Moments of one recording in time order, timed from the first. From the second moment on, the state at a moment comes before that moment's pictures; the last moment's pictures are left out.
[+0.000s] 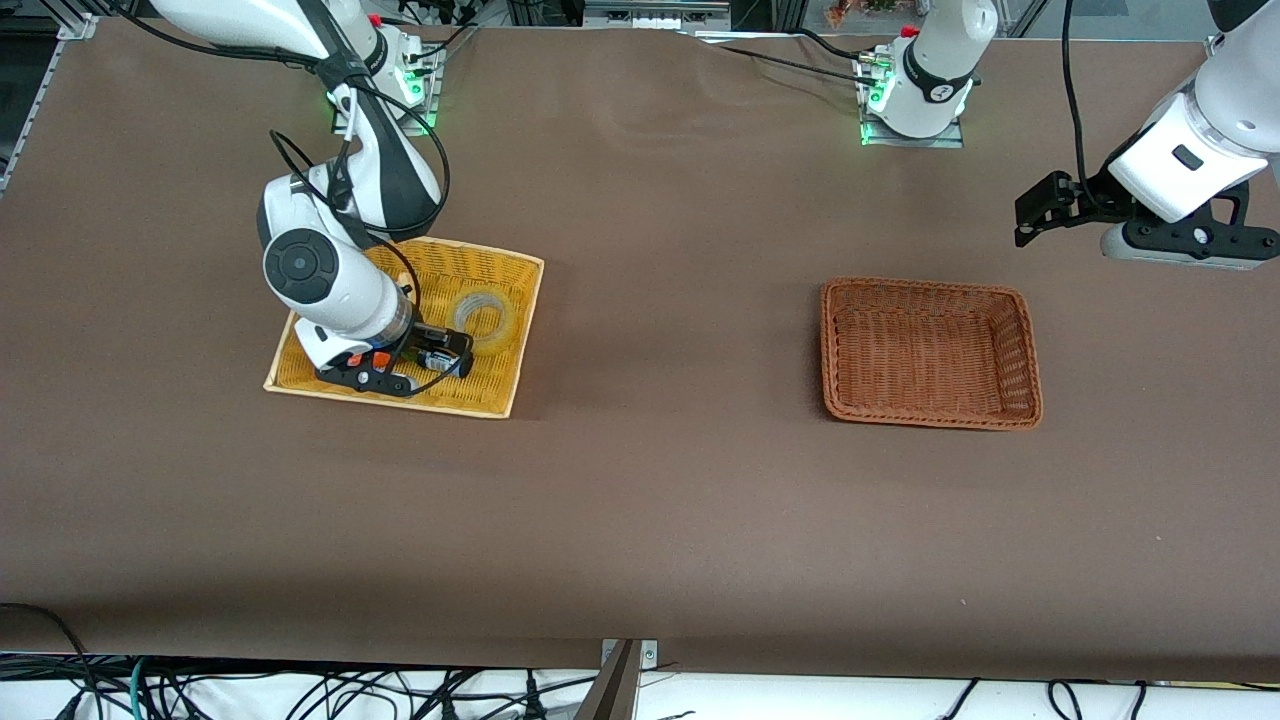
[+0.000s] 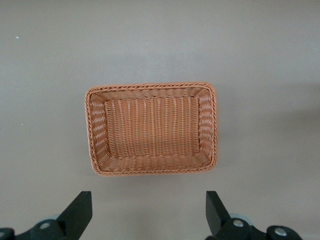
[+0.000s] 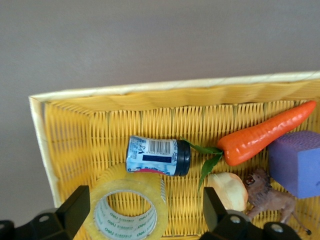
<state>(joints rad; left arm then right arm) 0.02 -0.04 -0.13 -1.67 -0.03 1.60 -0.04 0.32 0.36 0.04 -1.91 0.01 2.18 0.54</state>
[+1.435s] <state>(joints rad) 0.02 -0.03 -0.13 -1.67 -0.03 1.59 -0.04 0.32 0.28 0.08 -2.28 0.01 2.48 0.57</state>
